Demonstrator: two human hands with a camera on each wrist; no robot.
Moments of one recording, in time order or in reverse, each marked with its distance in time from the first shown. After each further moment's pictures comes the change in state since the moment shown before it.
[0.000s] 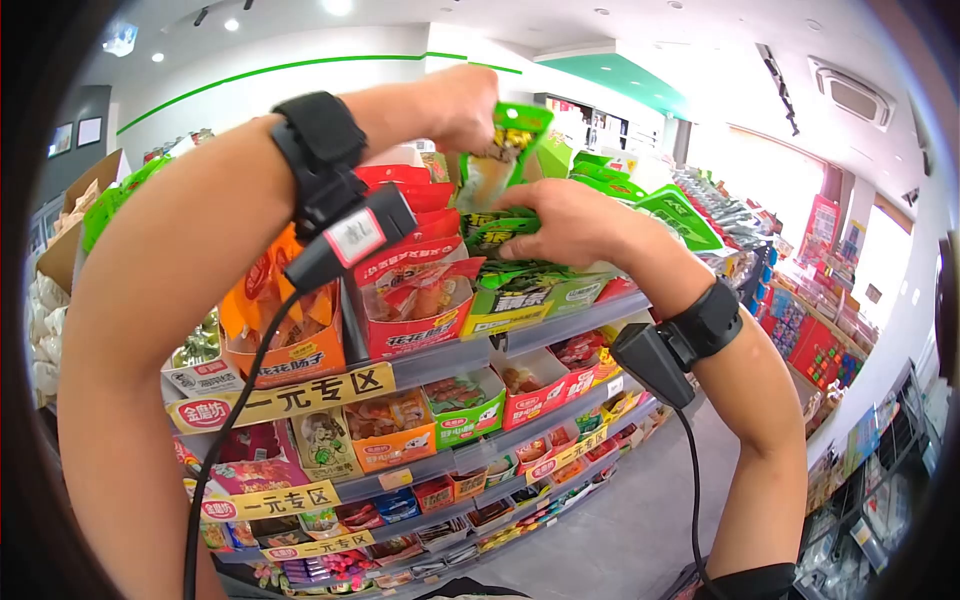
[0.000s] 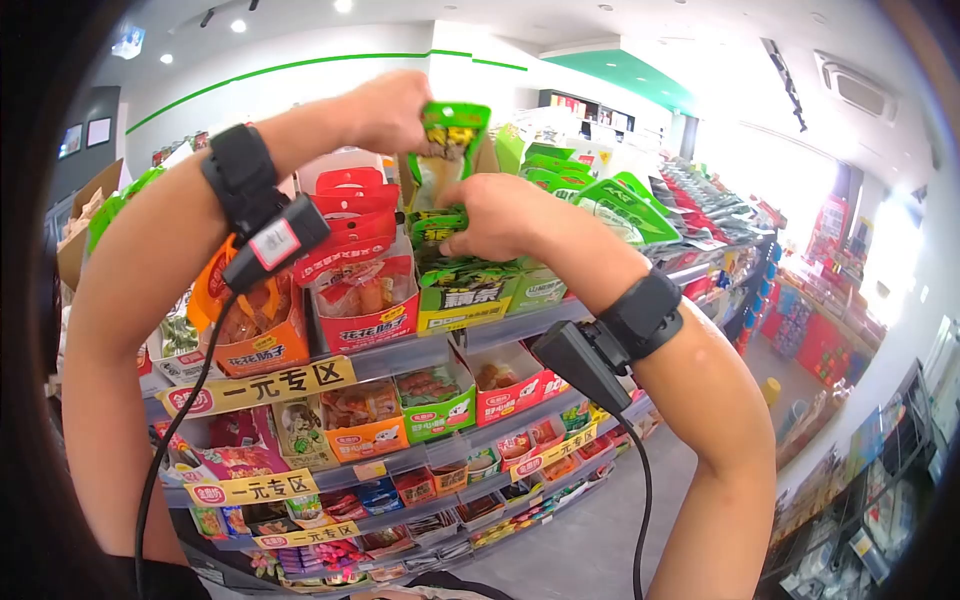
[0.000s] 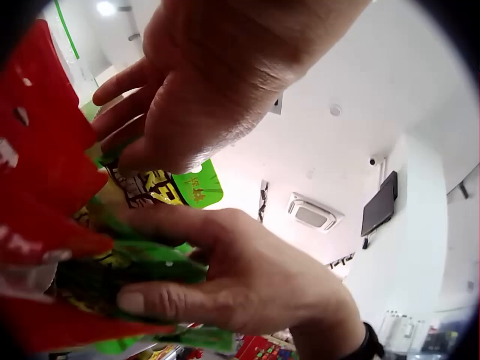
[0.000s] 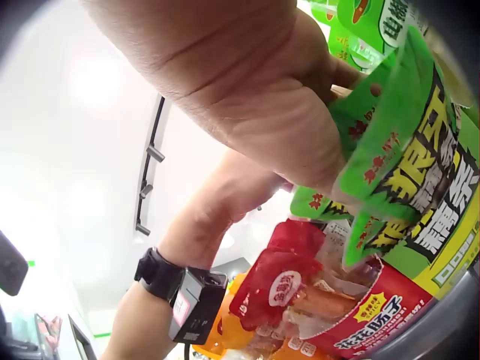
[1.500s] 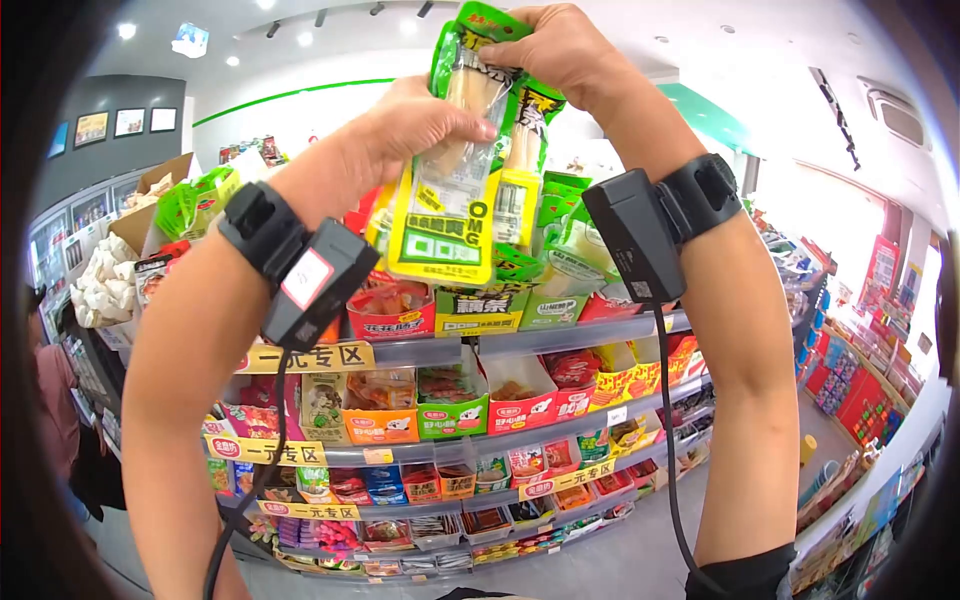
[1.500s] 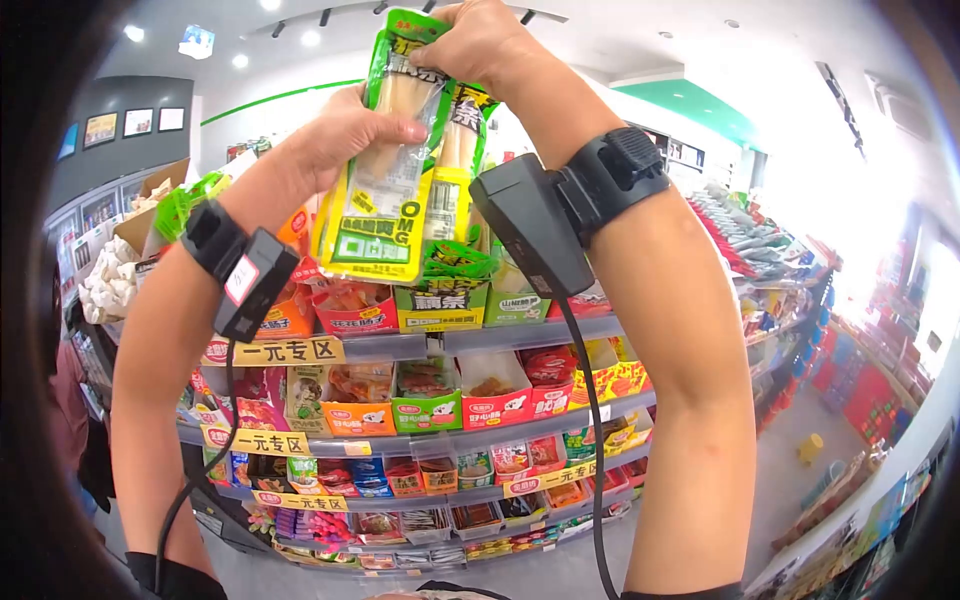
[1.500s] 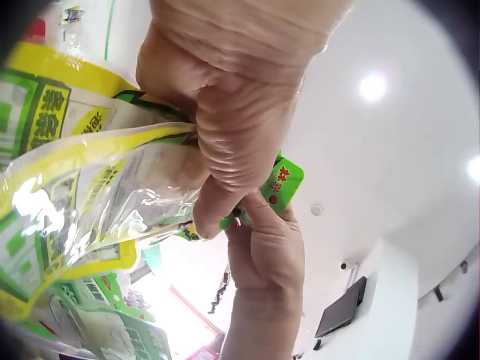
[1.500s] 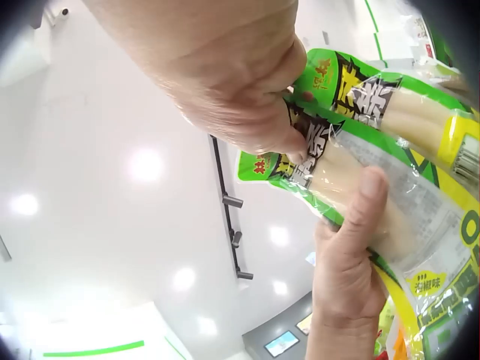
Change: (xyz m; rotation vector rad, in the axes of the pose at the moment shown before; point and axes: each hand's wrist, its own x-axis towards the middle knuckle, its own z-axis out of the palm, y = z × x) left_hand -0.043 0.079 -0.036 -1.254 0.306 -0.295; right_hand 0.028 0.028 -0.120 0.785 0.551 -0.267
